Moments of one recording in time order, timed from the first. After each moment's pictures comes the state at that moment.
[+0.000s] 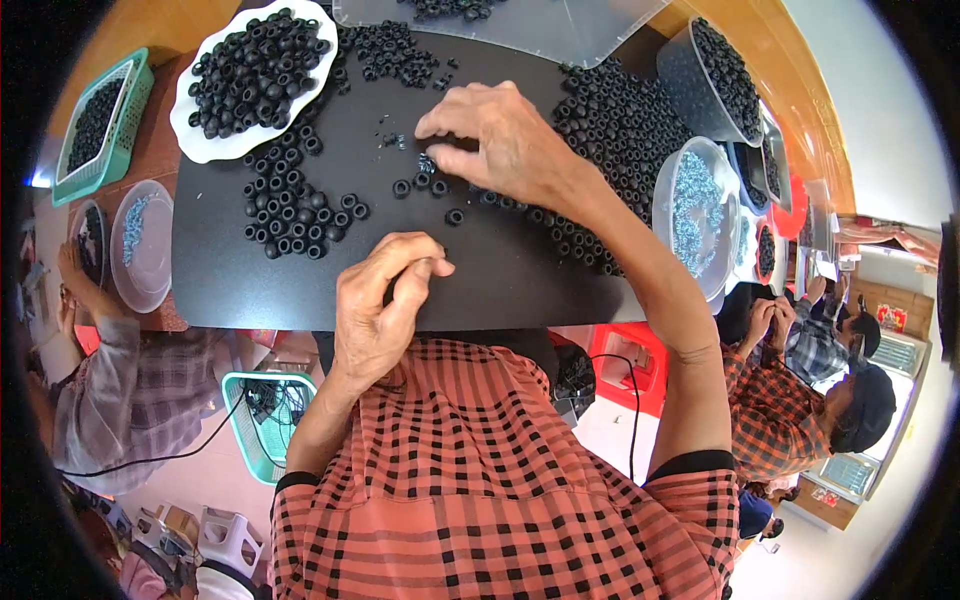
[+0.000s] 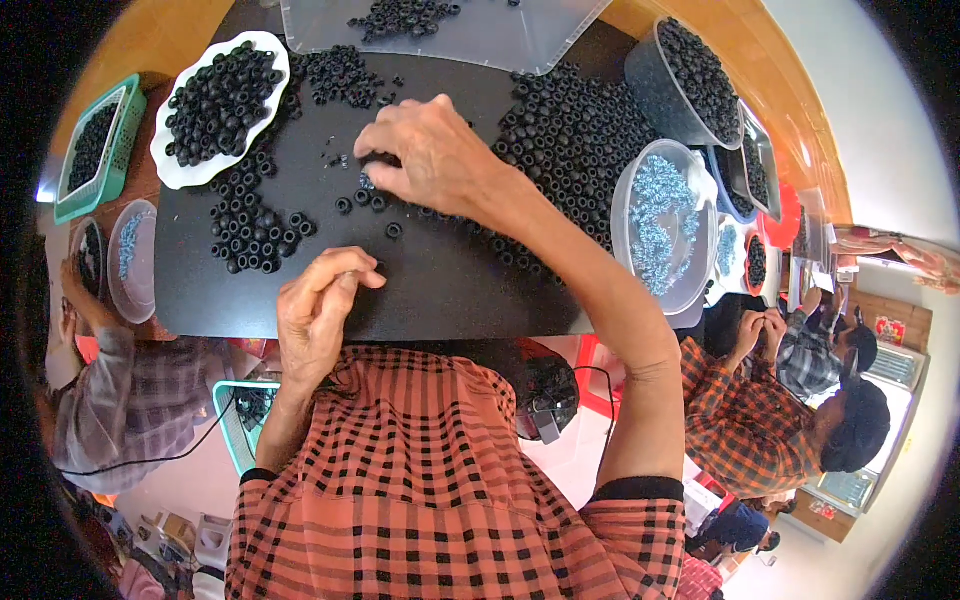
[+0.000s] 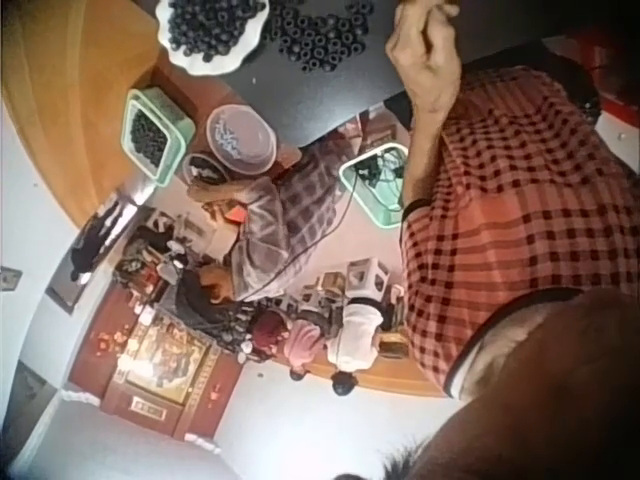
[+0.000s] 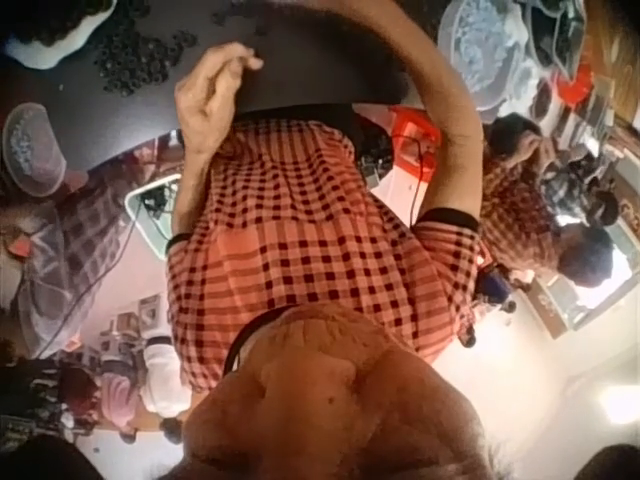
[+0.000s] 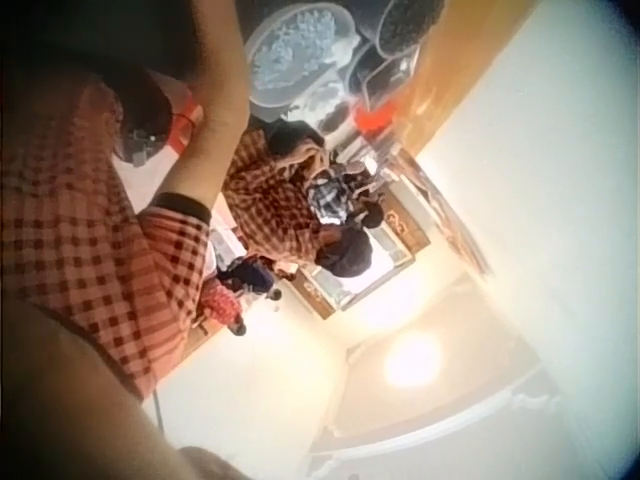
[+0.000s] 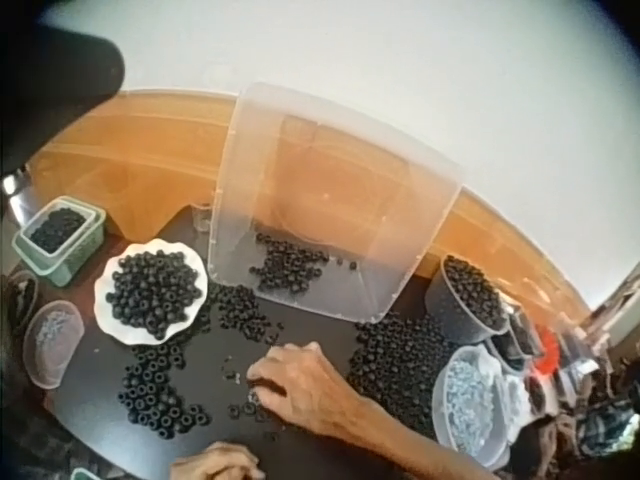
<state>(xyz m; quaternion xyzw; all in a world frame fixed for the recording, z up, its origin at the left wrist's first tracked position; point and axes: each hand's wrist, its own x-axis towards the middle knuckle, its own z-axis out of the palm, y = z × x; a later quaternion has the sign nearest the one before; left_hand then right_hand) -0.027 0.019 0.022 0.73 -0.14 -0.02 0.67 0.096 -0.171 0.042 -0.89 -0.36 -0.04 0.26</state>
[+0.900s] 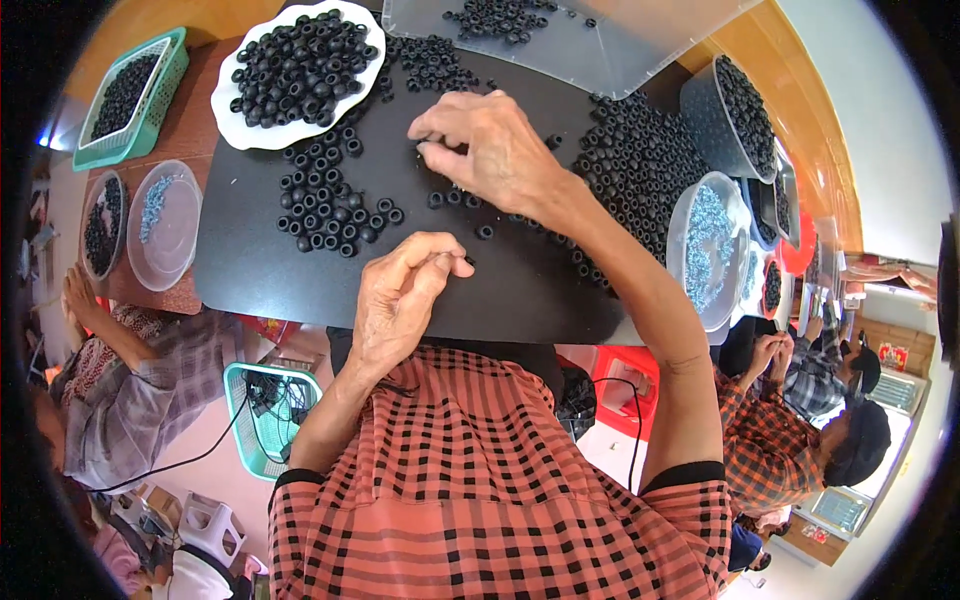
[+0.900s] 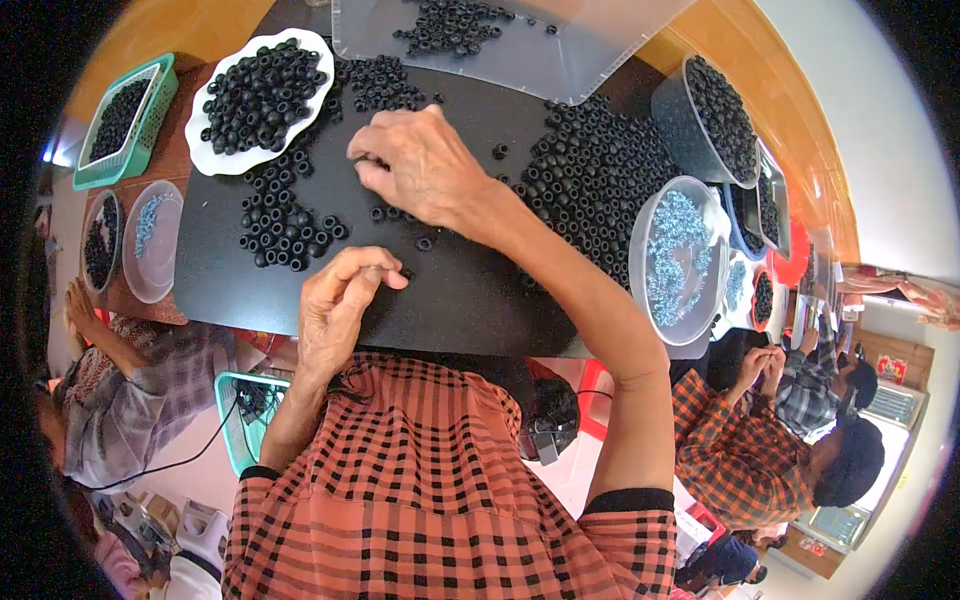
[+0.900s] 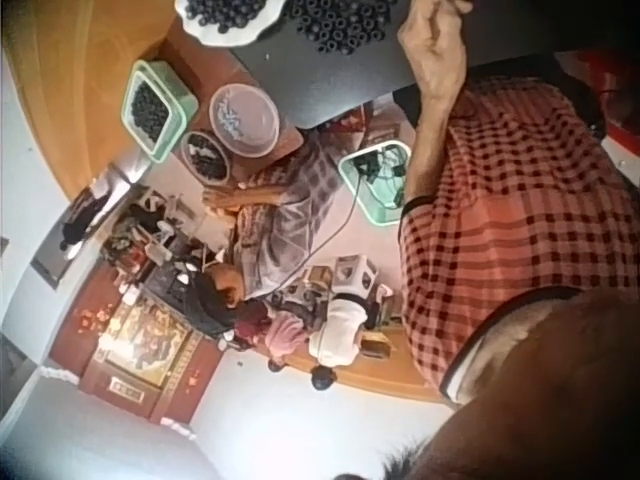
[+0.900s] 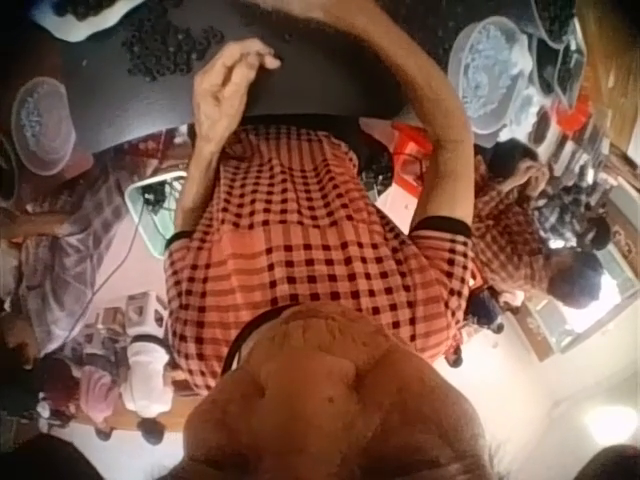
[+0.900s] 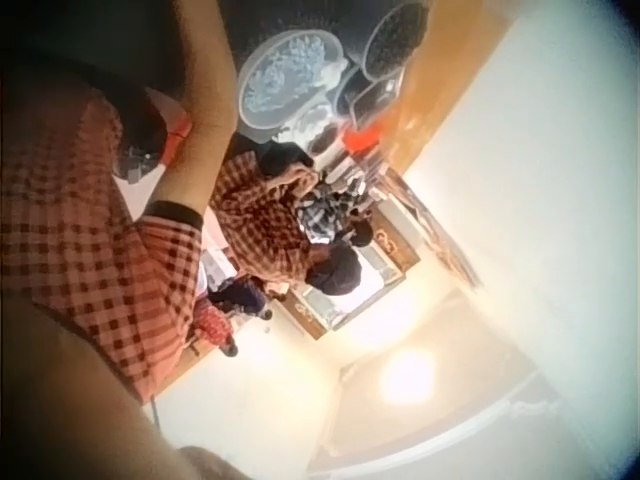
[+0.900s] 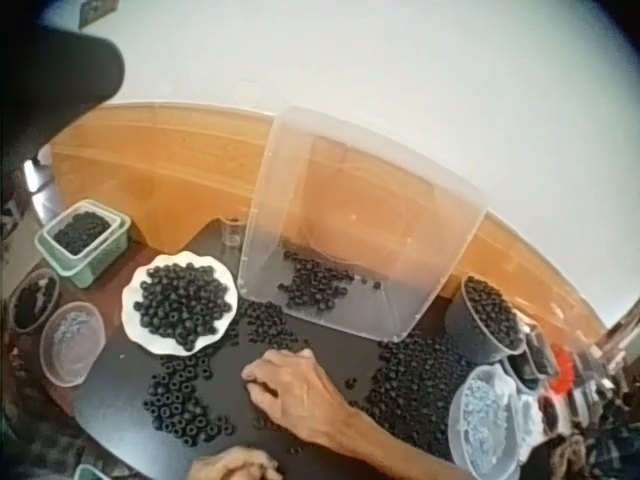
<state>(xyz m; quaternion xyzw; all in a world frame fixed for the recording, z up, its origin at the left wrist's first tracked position) -0.023 0.024 0.015 0.68 -0.08 -0.08 0.73 0.109 -0.131 0.039 -0.87 -0.37 -0.06 0.31</state>
